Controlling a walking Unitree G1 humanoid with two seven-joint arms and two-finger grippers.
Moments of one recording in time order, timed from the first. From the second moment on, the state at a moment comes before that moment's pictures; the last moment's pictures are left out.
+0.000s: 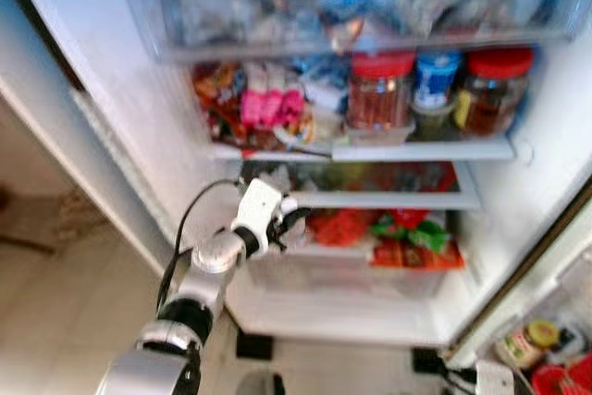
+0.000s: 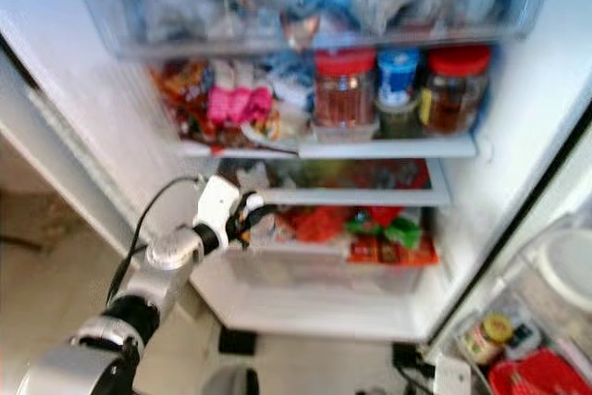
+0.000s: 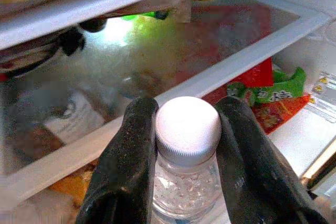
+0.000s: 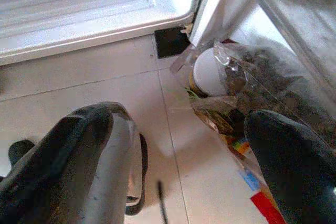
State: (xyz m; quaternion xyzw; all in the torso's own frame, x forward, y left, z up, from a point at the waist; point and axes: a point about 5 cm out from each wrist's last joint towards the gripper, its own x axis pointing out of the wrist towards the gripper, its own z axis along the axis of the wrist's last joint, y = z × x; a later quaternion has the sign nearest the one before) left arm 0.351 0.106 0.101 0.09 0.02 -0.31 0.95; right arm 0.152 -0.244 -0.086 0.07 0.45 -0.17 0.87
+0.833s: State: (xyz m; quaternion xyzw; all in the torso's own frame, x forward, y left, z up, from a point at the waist) left arm 0.353 0.113 0.102 0.09 0.01 -0.29 0.95; right arm 0.156 -0.245 -0.084 0.06 0.44 -0.16 0.88
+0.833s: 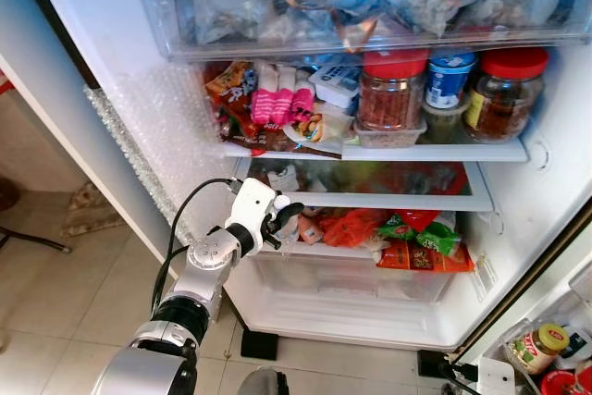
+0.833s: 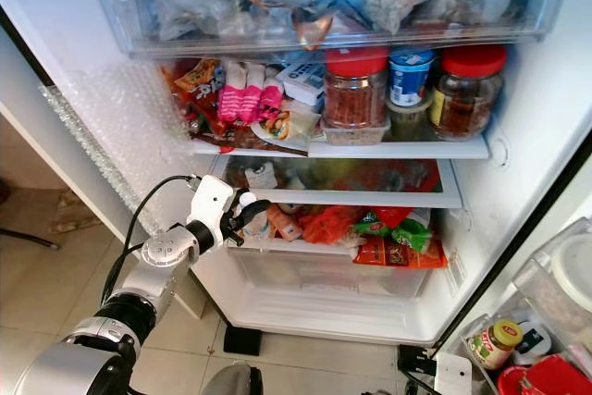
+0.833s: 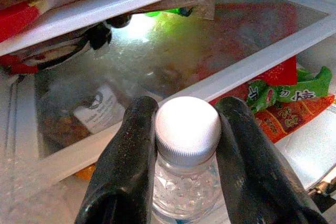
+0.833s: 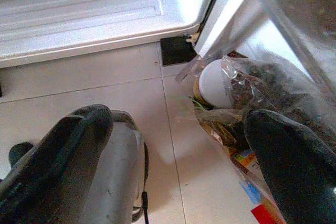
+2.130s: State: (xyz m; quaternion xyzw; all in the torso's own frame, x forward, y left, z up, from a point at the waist) left arm 0.358 0.117 0.107 0.13 0.00 -0.27 0.96; right arm 0.158 -0.244 -0.083 0.05 0.44 -0.15 0.88
